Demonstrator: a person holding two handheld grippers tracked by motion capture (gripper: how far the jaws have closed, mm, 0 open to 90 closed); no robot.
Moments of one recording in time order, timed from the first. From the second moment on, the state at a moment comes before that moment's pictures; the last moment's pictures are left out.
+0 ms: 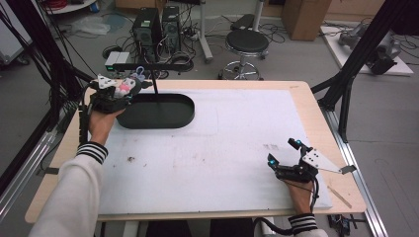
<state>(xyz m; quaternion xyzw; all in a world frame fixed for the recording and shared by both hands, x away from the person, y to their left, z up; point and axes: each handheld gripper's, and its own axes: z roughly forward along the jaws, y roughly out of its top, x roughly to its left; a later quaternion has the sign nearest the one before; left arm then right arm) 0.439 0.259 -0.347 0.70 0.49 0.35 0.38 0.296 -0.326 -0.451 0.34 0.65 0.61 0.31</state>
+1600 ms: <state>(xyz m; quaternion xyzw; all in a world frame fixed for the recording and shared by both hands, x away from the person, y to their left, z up) 0.280 0.290 -0.438 0.67 0.32 0.27 0.61 0.295 -0.326 -0.452 0.33 0.65 0.61 0.31</state>
